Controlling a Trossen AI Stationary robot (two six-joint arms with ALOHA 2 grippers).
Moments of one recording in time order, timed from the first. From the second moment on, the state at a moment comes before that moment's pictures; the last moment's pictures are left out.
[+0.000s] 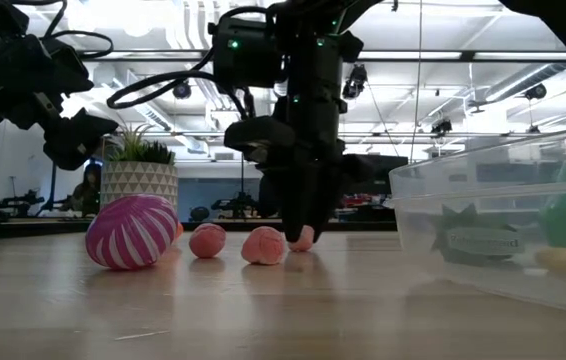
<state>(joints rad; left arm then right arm) -0.06 0.29 0.03 0.04 0.11 -0.55 0.07 2.25 1.77 -0.96 -0.06 0.75</state>
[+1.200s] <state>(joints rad) -0.06 0.29 0.03 0.04 0.11 -0.53 0.50 2.10 1.92 -1.42 -0.17 1.45</state>
